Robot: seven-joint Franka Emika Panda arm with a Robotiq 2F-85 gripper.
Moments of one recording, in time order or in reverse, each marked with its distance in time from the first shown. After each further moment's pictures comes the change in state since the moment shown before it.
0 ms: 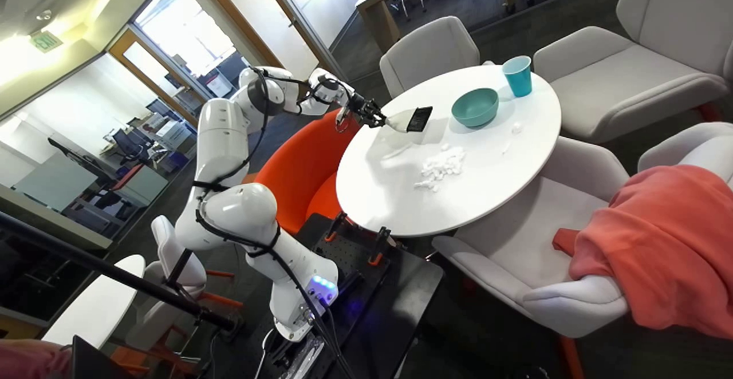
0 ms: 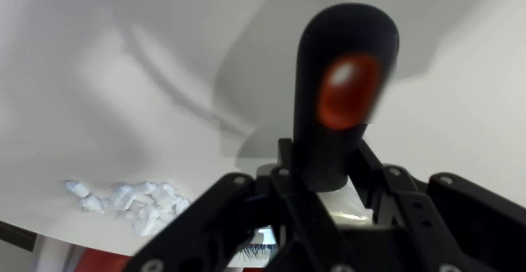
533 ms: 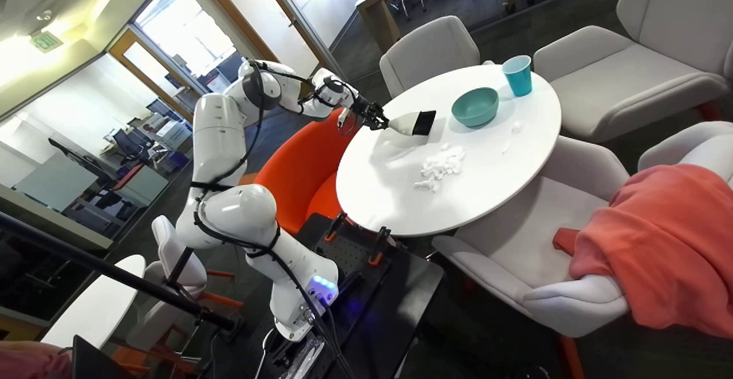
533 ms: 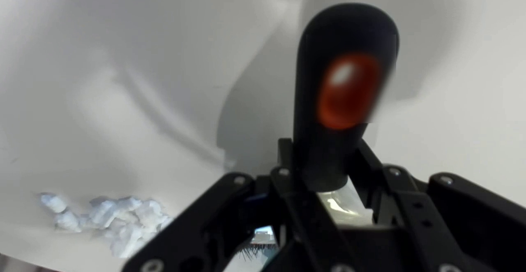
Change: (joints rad) arm -0.042 -0.070 0.023 -0.154 -0.001 0.155 -0.057
